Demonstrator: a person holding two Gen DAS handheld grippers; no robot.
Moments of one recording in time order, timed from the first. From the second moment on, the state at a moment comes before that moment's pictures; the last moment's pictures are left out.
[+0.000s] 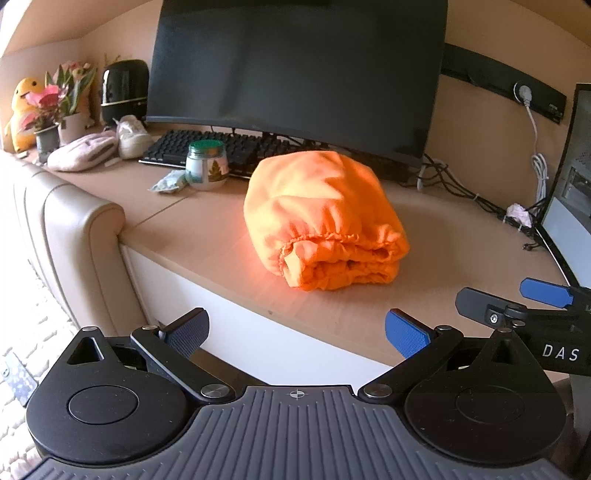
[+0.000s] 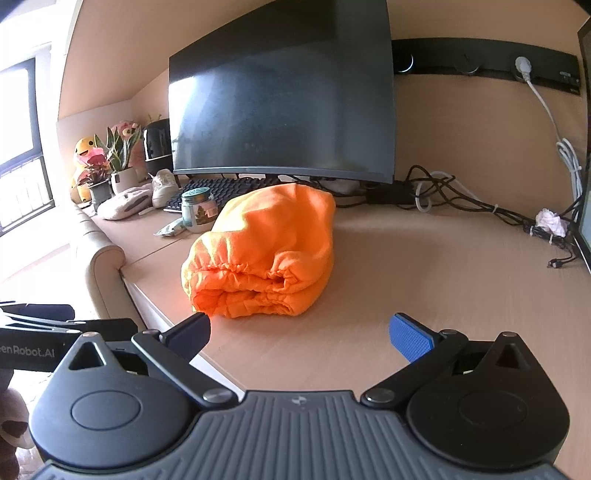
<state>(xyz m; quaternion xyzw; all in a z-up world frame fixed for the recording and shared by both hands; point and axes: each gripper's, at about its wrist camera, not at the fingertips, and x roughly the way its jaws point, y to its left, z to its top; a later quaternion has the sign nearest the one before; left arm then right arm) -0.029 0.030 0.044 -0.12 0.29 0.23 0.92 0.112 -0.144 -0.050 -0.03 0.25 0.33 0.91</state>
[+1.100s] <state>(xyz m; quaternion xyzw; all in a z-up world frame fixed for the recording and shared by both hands) -0.041 0.034 0.047 -0.13 0.28 0.22 0.93 0.101 -0.139 -0.047 -0.03 0.24 0.33 0.91</state>
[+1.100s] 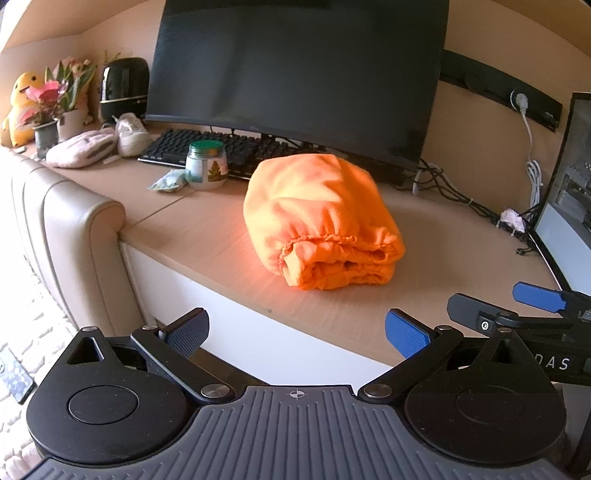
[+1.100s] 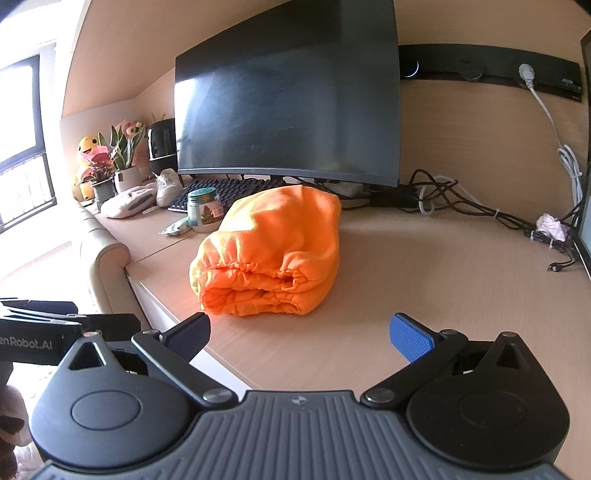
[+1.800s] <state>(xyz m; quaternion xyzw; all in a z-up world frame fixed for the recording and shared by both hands) -0.043 0.041 0.042 -0.14 0.29 0.22 0.92 0.103 -0.131 -0.051 -0.04 0.25 0.33 0.91</state>
